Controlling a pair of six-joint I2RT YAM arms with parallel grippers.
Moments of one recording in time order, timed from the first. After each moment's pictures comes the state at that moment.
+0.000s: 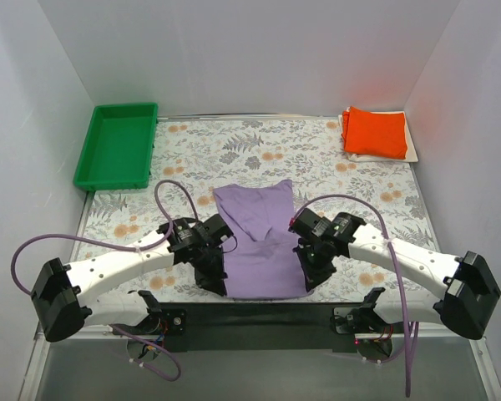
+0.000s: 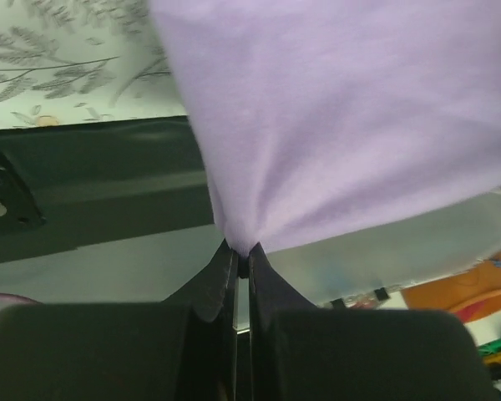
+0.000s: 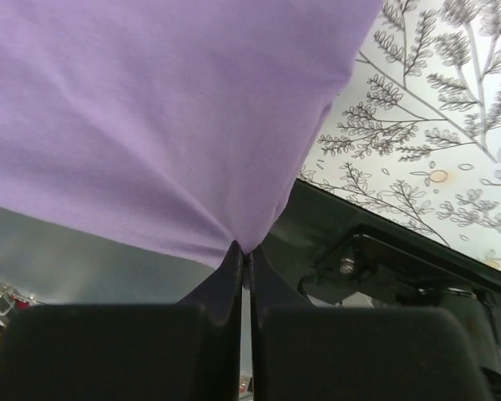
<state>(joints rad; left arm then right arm) -0.97 1.18 0.84 -1.02 0.22 -1.12 0.93 1.20 0.82 -1.03 -0.21 0.56</state>
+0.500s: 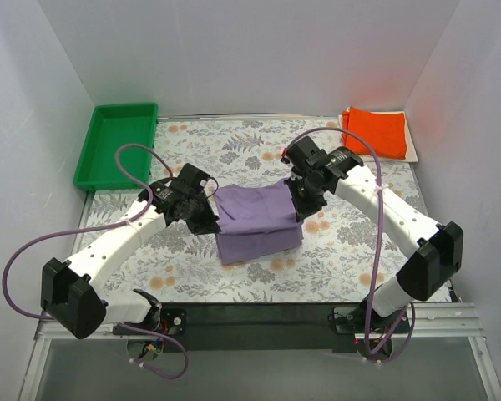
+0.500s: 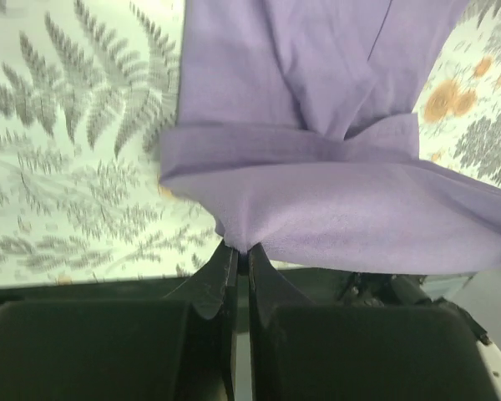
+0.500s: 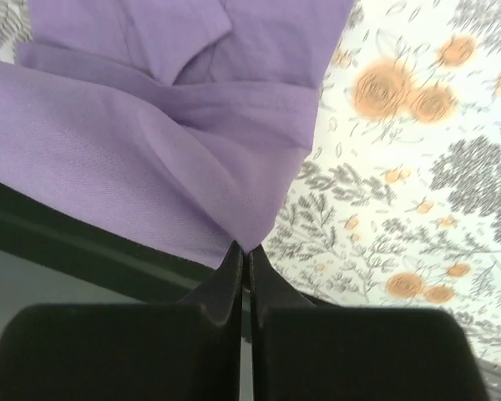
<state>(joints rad) -0.59 1.27 1.09 -0.93 0.06 -0.99 0.69 1.52 1.49 -1.20 -0.05 0.32</state>
